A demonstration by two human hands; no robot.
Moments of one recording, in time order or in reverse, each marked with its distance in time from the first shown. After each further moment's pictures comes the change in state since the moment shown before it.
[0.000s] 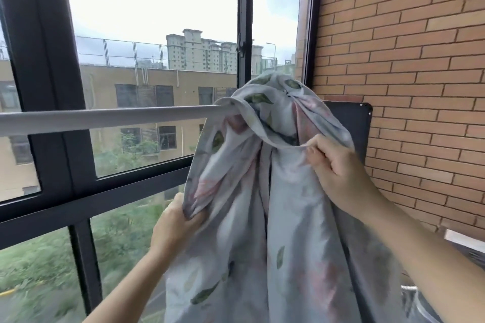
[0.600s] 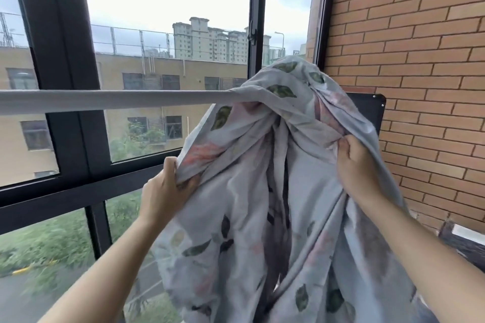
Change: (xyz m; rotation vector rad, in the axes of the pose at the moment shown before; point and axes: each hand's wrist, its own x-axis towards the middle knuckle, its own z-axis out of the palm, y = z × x) left_hand 0.025 -0.015 -0.039 0.222 0.274 0.228; right_hand -0.005 0.034 0.028 -0.029 0.244 0.570
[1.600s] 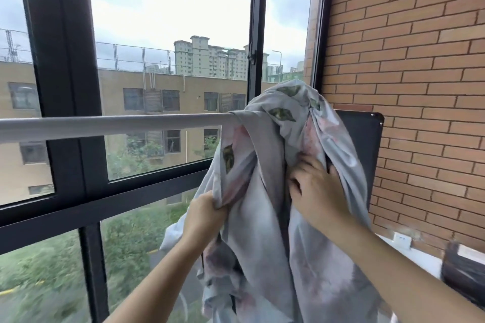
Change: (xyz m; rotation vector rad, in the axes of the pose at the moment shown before) left_hand 0.000 0.066 0.028 -0.301 -0.334 -0.304; right_hand -0.007 -0.011 0.049 -0.642 -0.054 -0.571
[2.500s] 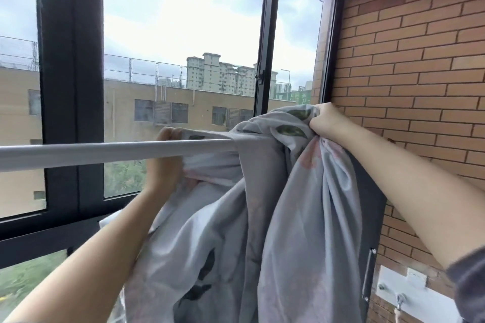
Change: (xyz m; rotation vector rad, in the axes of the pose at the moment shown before) left_hand 0.113 0.026 -0.080 -0.373 0.516 0.297; right_hand 0.186 0.049 -0.032 0.459 -0.296 0.393
